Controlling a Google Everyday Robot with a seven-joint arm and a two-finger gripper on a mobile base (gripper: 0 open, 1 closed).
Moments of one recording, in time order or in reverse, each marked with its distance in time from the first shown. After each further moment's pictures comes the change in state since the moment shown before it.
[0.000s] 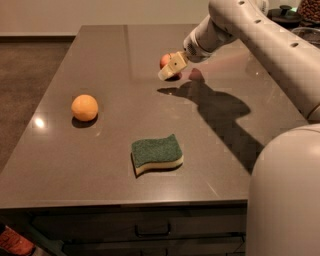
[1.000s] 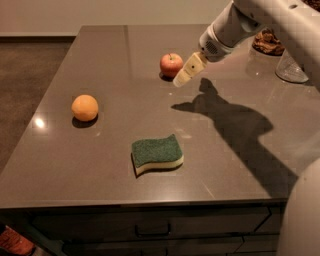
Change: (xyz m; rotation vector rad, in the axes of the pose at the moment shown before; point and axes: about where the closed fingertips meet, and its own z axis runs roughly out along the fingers) arm 0.037 0.023 -0.068 -0.060 0.085 -0.144
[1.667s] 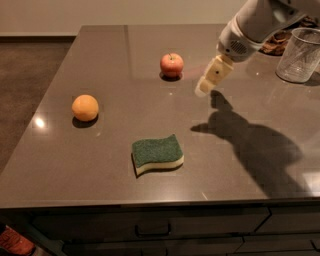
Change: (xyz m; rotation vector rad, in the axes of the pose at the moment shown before) arm 0.040 0.034 -0.068 -0.019 0.069 -0.205
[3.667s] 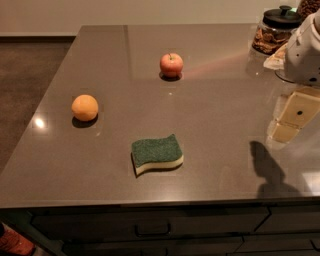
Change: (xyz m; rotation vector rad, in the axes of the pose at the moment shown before) arm 0.090 0.125 -0.126 -0.015 0.246 -0.214
